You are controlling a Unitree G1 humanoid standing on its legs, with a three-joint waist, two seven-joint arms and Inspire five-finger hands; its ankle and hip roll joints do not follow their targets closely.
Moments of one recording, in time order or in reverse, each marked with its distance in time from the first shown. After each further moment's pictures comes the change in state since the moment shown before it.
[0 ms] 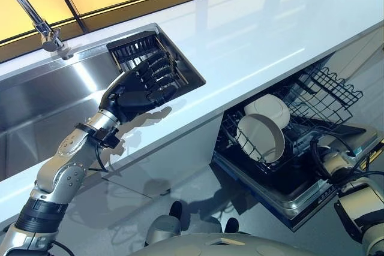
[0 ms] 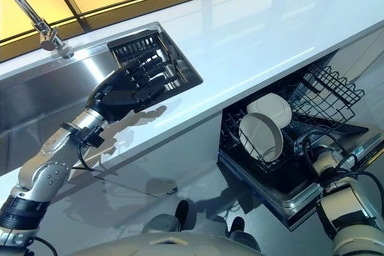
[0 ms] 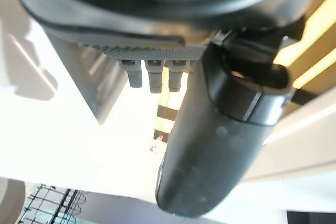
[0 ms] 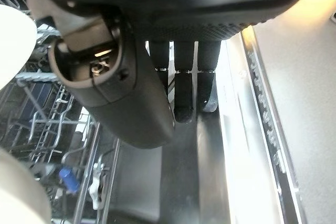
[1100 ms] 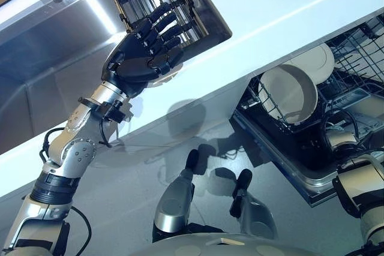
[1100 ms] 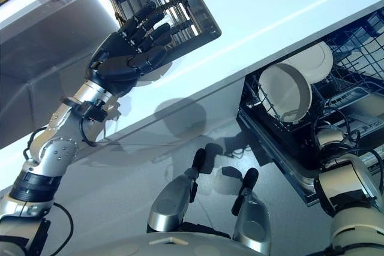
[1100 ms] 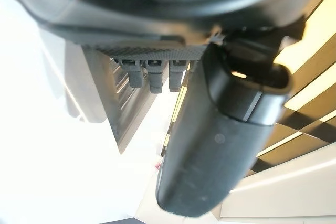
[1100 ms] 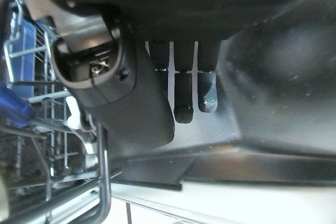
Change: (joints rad) left arm -0.234 -0.037 -0.042 0.018 -0.087 -0.107 -0.005; right arm -0.203 -0.029 -0.030 0.068 0.447 -0.004 -0.163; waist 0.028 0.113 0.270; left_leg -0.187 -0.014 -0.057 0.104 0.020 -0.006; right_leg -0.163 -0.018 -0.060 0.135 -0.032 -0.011
